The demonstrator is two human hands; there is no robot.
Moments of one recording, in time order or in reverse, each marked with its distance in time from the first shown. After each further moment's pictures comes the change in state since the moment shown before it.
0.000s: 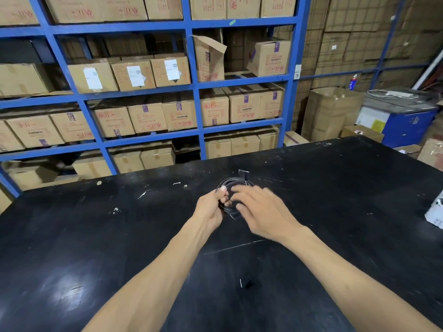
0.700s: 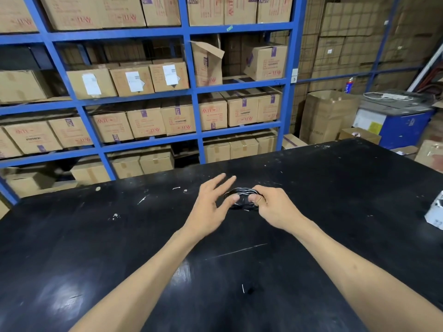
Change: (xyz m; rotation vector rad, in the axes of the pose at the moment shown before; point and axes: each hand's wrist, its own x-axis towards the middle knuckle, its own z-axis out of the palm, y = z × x) left_hand -0.036 0.027 -0.016 1.298 -0.196 0.773; right_hand 0.014 0.022 -0.009 0.459 -0.111 0.509
